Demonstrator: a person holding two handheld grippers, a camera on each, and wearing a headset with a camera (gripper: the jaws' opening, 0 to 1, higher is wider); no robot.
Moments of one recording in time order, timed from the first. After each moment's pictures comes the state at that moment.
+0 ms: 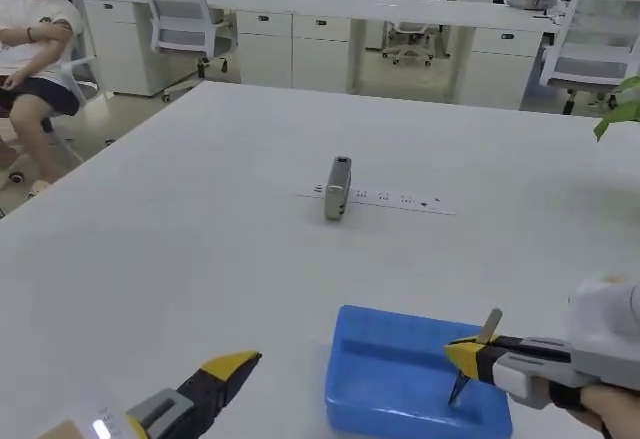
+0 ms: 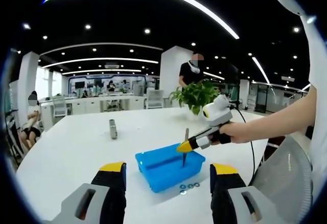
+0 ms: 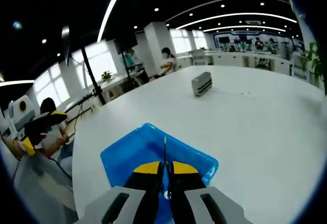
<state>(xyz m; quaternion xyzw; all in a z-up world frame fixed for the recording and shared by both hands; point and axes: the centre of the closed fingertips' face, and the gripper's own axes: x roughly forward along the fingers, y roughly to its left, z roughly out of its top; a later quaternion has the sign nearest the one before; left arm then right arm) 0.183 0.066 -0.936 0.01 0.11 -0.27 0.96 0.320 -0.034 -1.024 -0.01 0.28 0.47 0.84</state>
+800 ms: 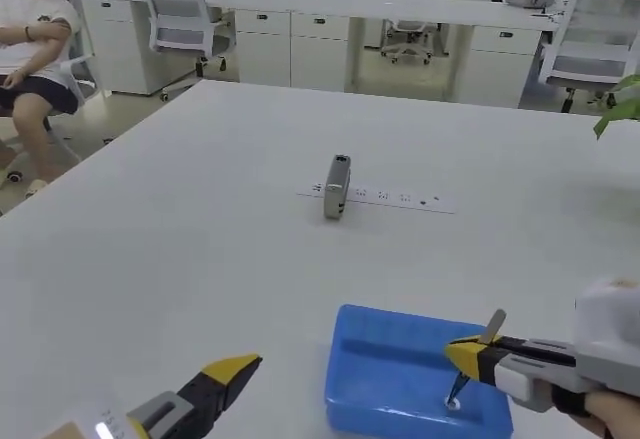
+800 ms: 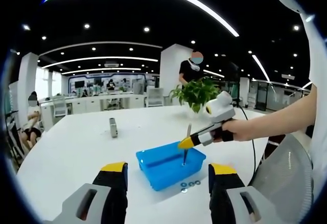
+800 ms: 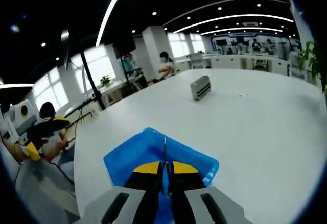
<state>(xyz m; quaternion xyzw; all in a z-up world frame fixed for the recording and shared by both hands) 0.184 0.068 -0.940 0.01 0.12 -0.27 0.96 0.318 -0.035 -1.013 0.01 0.27 0.46 0.85</state>
